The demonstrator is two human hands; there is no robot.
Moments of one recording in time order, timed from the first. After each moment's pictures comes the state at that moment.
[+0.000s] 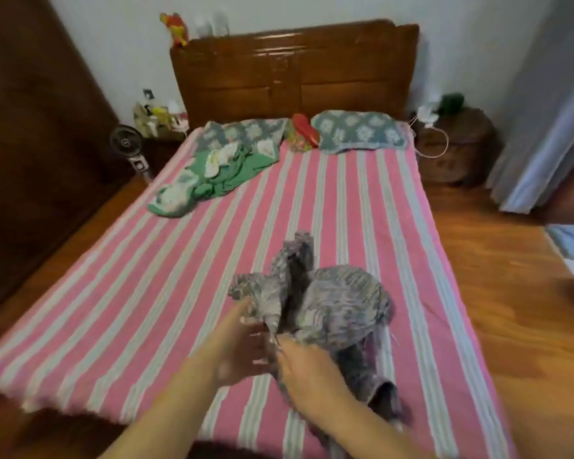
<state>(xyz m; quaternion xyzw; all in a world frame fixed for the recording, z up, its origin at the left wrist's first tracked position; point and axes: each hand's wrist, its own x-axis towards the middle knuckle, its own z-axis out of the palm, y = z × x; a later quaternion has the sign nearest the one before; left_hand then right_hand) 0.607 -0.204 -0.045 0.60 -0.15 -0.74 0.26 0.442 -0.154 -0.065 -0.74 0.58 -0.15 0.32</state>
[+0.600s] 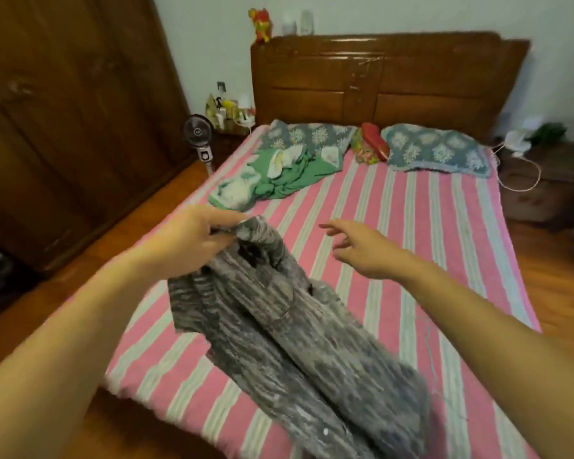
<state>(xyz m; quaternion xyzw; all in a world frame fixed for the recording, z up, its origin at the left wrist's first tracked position) 0.818 -0.291 0.130 0.61 -0.72 -0.22 0.24 0.533 -0.386 0.056 -0.81 0.48 -0.11 0.32</state>
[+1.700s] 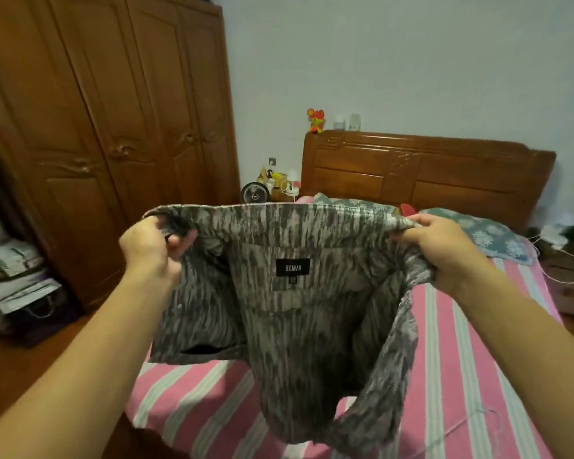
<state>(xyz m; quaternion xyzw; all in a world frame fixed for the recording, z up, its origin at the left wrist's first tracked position) 1.053 -0.209 0.196 0.46 -0.08 -0.30 0.83 0.688 -0.303 0.195 -0.54 0.48 -0.48 0.50</state>
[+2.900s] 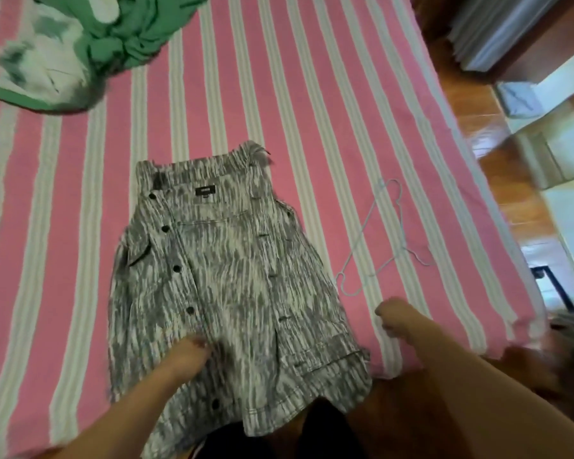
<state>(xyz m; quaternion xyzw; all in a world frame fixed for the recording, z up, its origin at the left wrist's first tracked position) 1.002 -0.370 -0.323 0.65 -0.46 -0.56 -0.22 0.594 -0.289 -0.300 -0.14 0.87 0.04 0.48</state>
